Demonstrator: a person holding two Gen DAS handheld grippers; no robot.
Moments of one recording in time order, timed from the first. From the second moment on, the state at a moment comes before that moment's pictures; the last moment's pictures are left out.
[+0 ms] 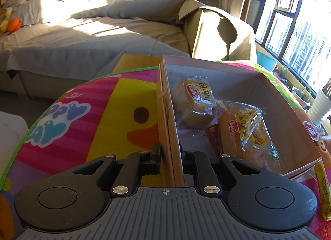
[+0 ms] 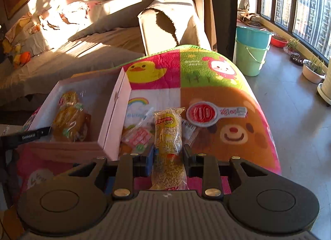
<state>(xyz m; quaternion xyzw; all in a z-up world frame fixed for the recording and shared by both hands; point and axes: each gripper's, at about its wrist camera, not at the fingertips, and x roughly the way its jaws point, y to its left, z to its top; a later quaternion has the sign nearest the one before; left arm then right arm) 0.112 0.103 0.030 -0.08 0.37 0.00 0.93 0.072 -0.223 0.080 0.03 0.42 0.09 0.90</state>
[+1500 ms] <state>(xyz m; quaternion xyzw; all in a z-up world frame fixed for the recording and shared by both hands) 0.108 0.108 0.028 -0.09 0.37 0.00 0.93 0.036 -0.138 0.172 -0.04 0.34 0.23 0.91</state>
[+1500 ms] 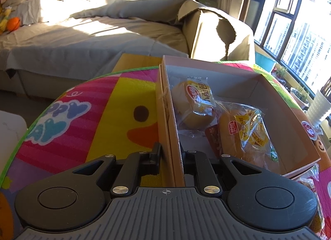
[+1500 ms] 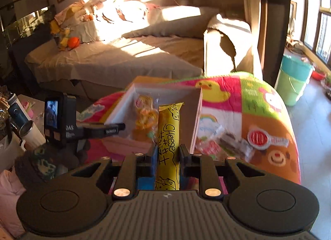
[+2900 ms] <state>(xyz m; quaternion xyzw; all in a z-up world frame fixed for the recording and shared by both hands) 0.112 0.106 0.029 -0.09 0.37 0.00 0.93 0.055 -0.135 0.065 -0.13 0.36 0.19 0.91</state>
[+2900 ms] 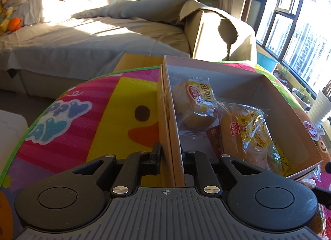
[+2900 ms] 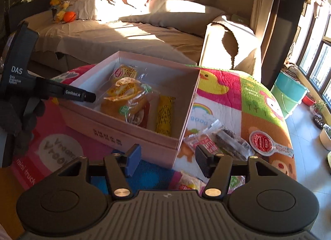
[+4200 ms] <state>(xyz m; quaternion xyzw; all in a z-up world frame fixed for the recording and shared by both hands) 0.112 0.104 0.027 -0.09 0.37 0.00 0.93 0.024 -0.136 0.150 -0.06 0.32 0.22 0.92</state>
